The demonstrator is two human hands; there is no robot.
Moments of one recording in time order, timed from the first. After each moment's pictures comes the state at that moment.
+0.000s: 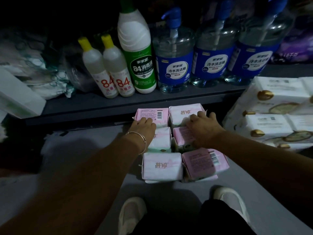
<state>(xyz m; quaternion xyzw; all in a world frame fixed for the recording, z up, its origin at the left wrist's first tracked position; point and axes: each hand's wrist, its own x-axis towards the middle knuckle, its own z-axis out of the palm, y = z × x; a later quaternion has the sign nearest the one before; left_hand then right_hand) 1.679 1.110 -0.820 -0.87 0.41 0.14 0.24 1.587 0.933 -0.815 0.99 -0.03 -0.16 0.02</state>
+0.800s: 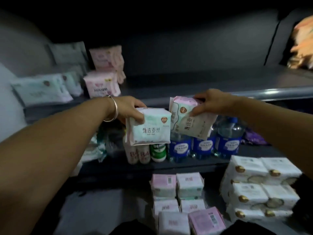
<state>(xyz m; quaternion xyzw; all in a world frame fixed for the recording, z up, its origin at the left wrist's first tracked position) 1.726 1.164 -0.463 -0.90 0.31 0.20 -0.23 1.602 0.929 -0.469 0.94 -0.11 0.03 -0.32</state>
